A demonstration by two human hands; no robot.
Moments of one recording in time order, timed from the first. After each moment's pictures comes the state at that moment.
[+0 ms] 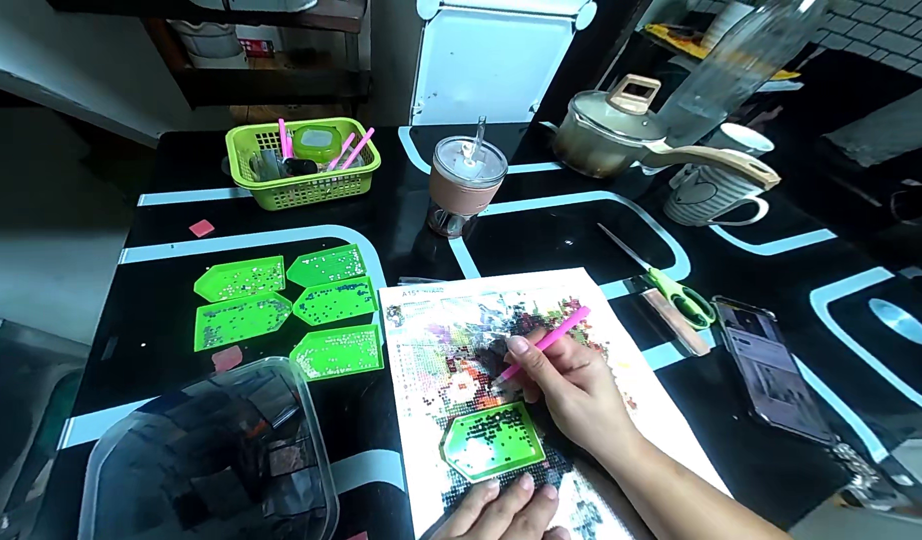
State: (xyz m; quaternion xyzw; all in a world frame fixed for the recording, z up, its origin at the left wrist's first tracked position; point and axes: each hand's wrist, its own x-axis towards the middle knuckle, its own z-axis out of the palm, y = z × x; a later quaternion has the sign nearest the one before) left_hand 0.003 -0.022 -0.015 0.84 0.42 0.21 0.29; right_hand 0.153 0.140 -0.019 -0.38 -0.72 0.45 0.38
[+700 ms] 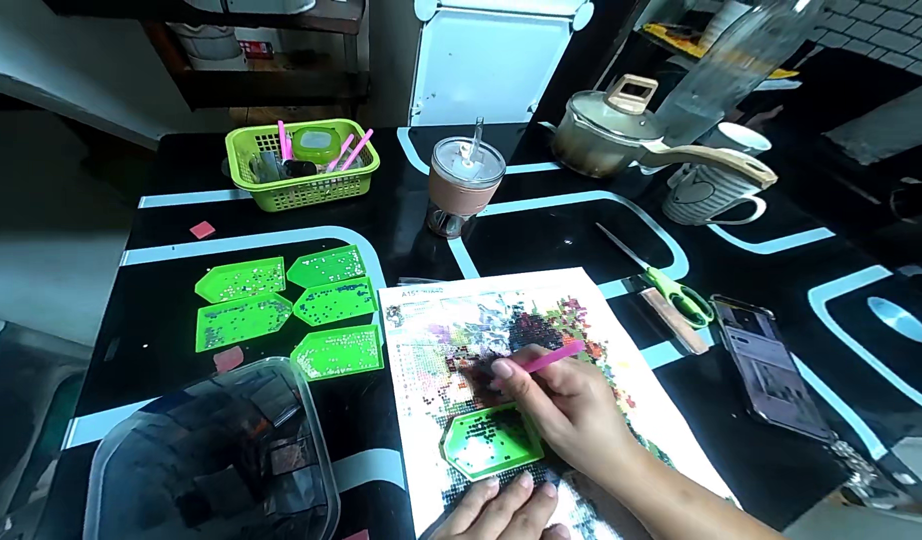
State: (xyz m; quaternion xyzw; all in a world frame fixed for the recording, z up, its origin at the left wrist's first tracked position) left_hand 0.004 -0.023 -0.016 0.84 0.42 0.22 0.27; right_hand 0.151 0.131 -0.017 -0.29 -0.84 0.28 0.37
